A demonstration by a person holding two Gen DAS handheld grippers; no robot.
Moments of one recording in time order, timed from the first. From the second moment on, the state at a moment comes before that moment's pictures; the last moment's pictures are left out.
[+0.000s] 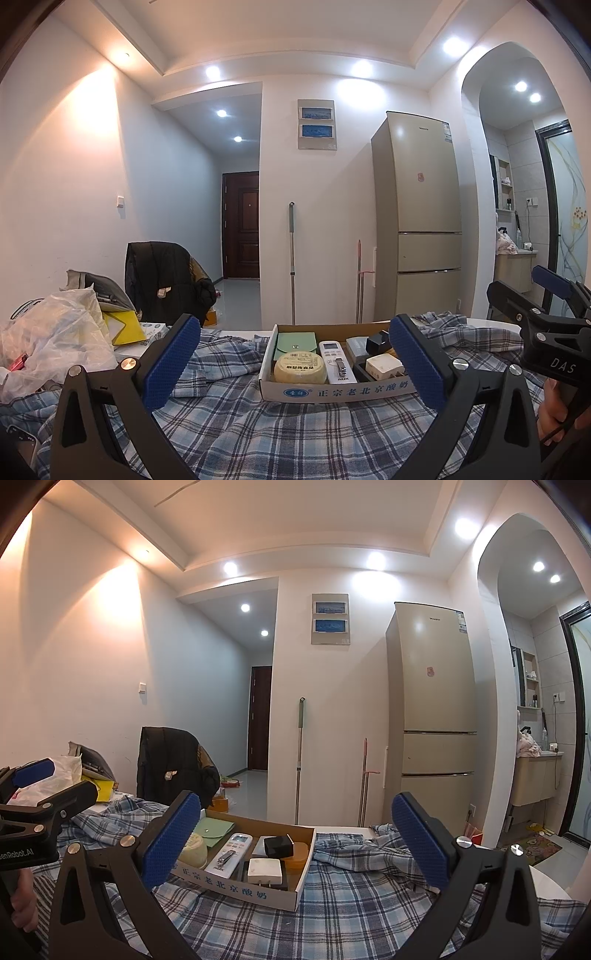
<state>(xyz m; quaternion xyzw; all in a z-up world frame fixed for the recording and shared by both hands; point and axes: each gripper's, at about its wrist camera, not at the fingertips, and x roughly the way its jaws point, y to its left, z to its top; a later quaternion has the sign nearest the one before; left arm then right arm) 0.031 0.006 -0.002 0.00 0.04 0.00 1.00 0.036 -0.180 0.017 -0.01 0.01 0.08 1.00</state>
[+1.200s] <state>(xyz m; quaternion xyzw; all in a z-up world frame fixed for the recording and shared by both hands) 0.030 0.008 -0.001 0.00 0.04 0.00 1.00 0.035 -0.184 0.017 -0.01 0.01 0.08 1.00</state>
